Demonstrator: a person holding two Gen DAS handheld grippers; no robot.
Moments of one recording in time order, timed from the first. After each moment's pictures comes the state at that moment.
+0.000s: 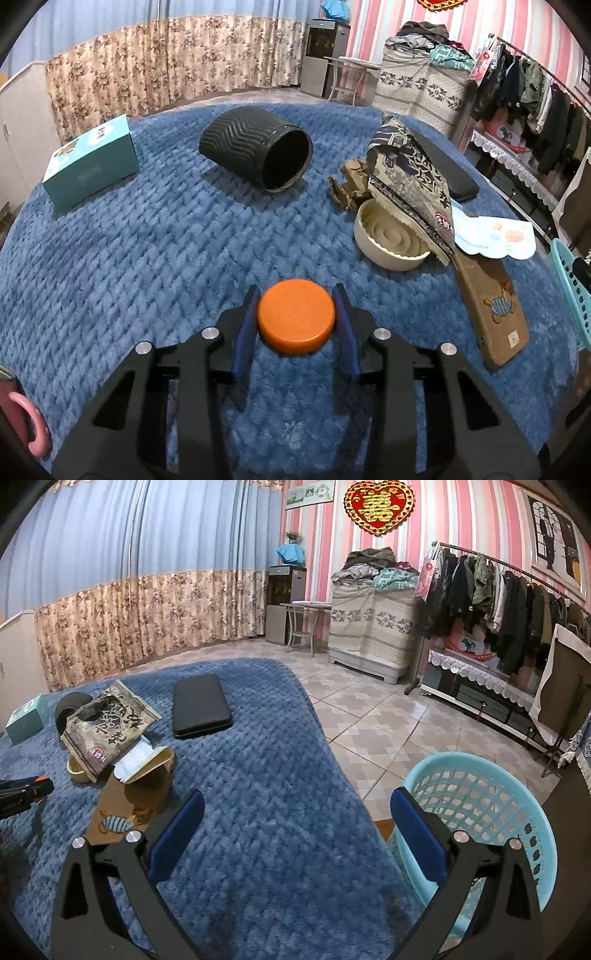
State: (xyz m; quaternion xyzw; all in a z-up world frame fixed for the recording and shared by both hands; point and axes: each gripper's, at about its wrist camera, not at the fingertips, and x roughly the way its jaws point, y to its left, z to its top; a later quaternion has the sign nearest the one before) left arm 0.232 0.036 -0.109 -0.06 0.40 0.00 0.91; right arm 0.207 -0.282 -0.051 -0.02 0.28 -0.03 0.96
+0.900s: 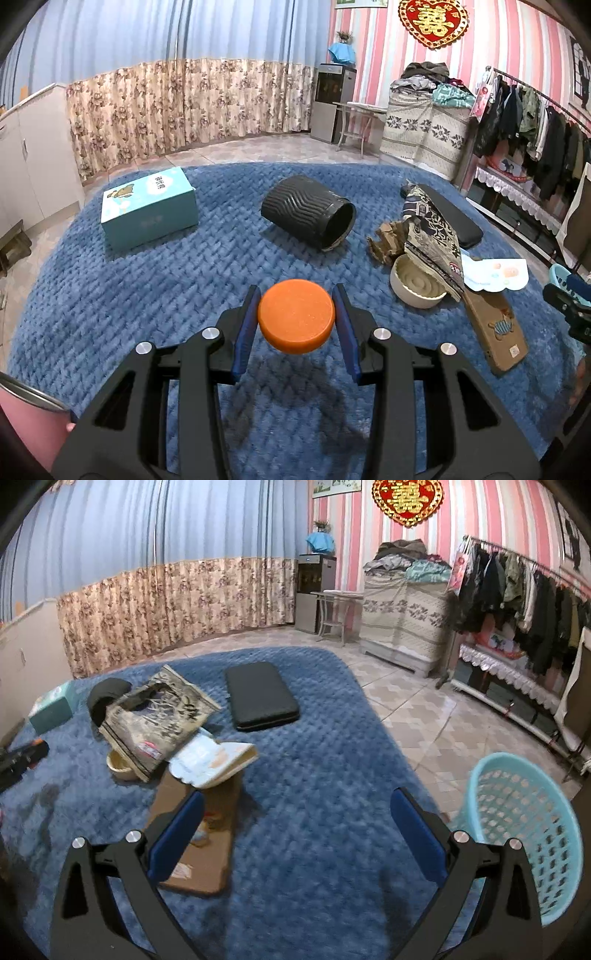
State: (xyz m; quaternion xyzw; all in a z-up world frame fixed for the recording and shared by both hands) left arm 0.203 0.086 -0.075 -0.06 0.32 0.02 0.95; right arm 0.219 -0.226 -0.058 -0.01 0.31 0.03 0.95
